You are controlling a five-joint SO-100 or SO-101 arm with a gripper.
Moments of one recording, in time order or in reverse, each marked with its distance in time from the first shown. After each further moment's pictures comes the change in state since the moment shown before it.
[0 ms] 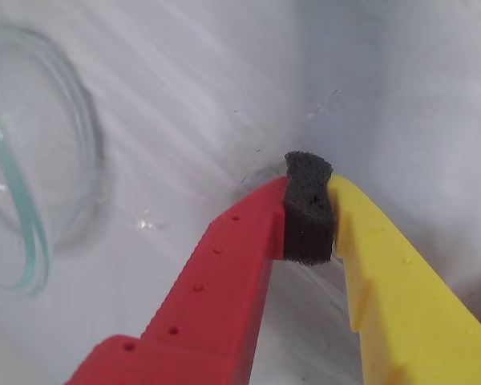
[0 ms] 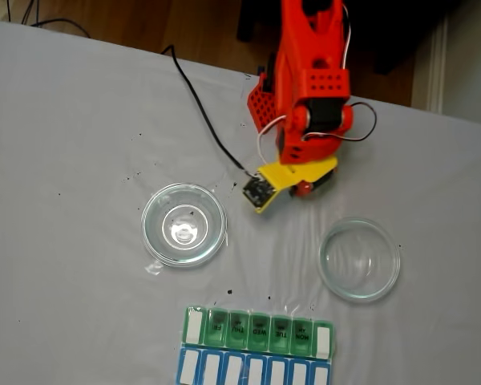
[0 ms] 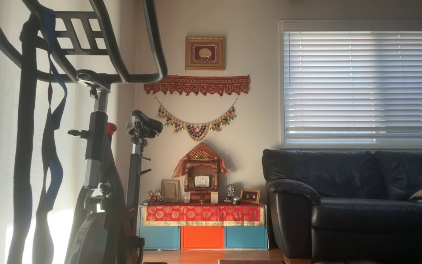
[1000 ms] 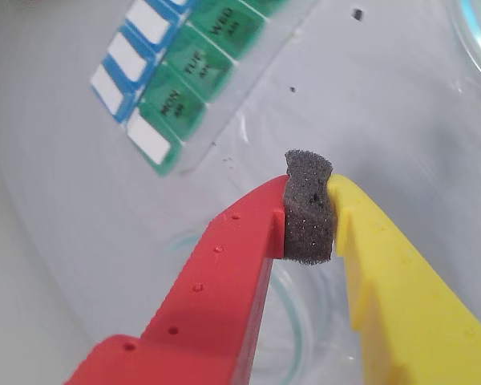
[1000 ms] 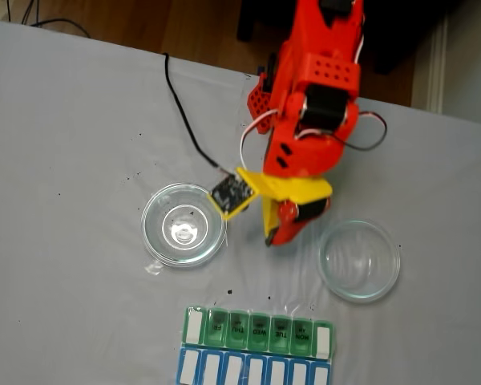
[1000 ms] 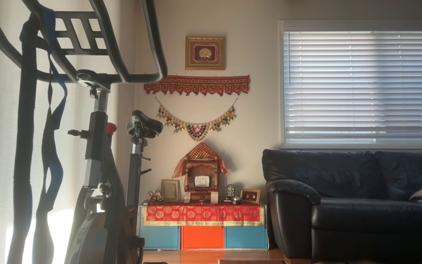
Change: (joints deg) arm 17.3 -11.3 -29.2 -15.6 -3.3
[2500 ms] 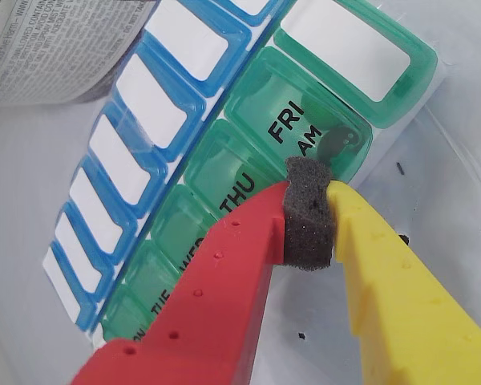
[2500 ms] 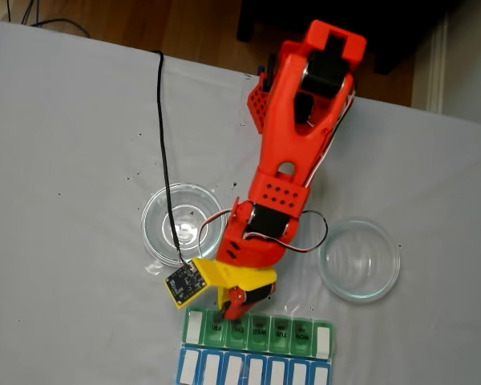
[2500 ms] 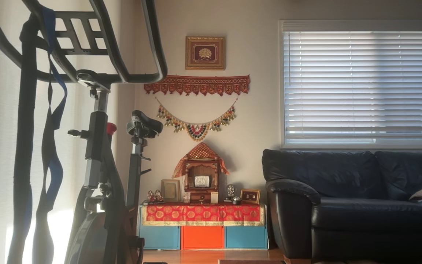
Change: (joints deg) arm 5.7 -56.6 -17.7 -35.6 -4.3
